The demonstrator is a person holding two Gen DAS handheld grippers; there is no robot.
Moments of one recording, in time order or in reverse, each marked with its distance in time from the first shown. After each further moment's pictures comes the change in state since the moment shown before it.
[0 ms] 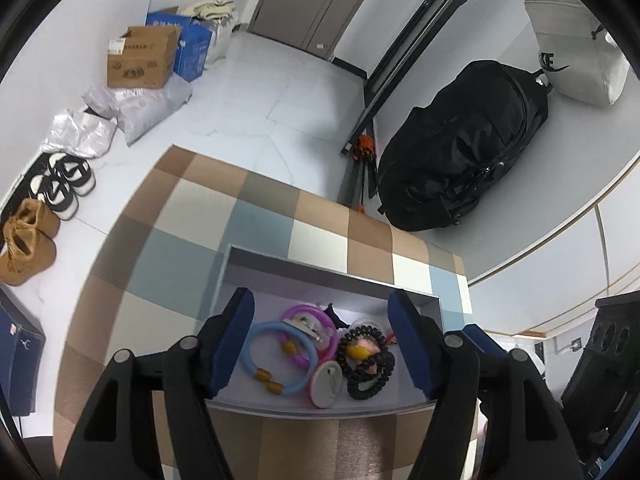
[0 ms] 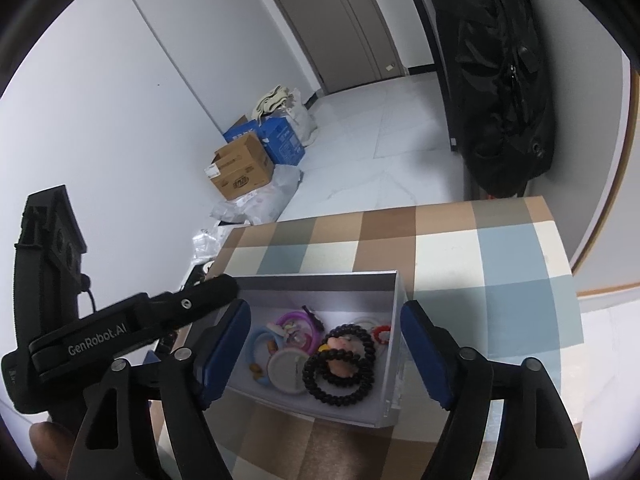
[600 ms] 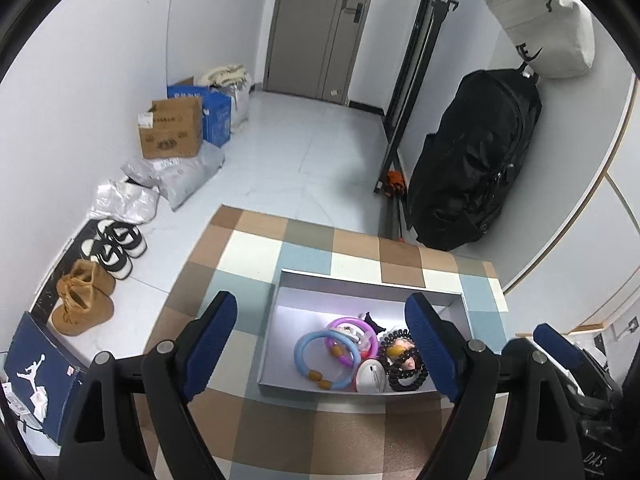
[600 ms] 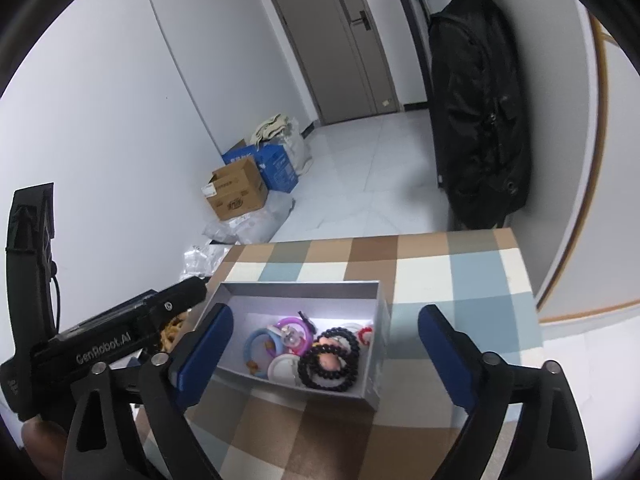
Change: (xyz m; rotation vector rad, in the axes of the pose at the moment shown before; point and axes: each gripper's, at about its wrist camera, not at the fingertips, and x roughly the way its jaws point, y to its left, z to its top) left arm -0.040 -0.012 -0.022 0.152 -0.204 0.184; right arm -0.045 0.011 -0.017 -0.065 -0.126 -0.054
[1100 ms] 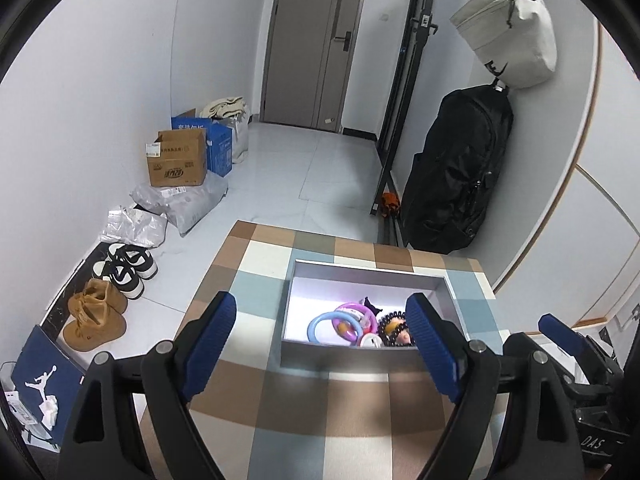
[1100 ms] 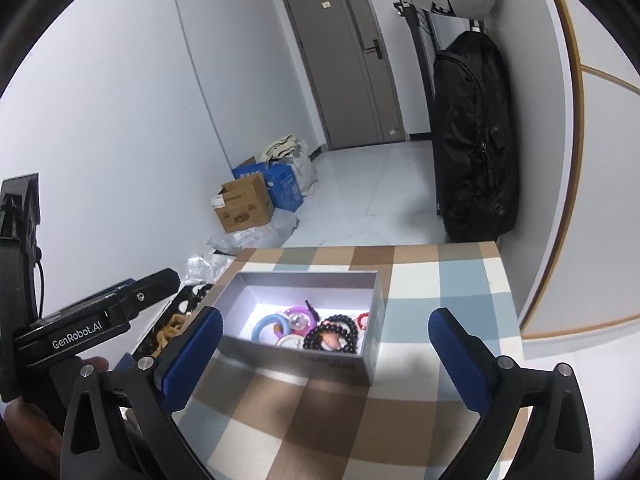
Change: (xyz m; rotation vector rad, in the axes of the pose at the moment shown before) left arm -0.044 0.004 -0.026 0.051 -0.100 -0.006; right arm -0.043 0.011 -0.029 -0.077 -0.096 0.000
